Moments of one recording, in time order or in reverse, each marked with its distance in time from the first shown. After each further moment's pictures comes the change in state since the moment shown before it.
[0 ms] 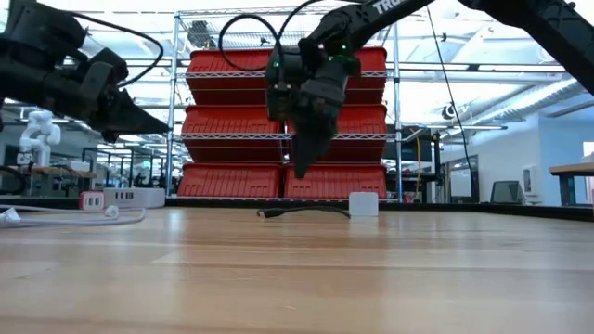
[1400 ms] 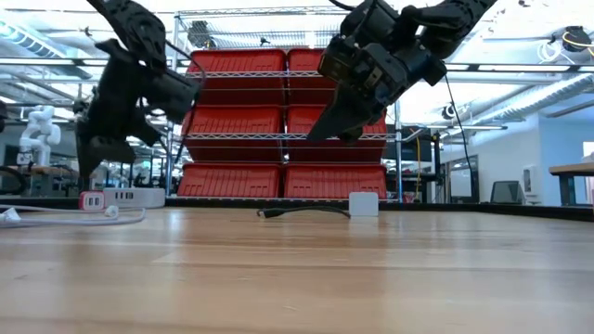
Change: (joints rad) left arm 0.114 1.164 0.731 -1.207 -0.385 -0.371; right arm 0.123 -0.500 -0.826 0.975 0.042 0.214
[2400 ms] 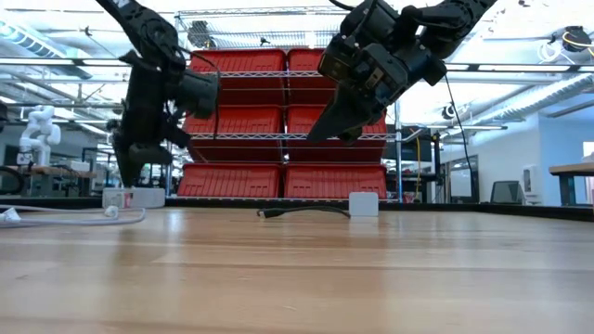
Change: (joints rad) left arm 0.038 0.059 0.066 0.214 0.031 0.143; right arm 0.000 0.000 0.001 -0.001 -0.001 -0.007
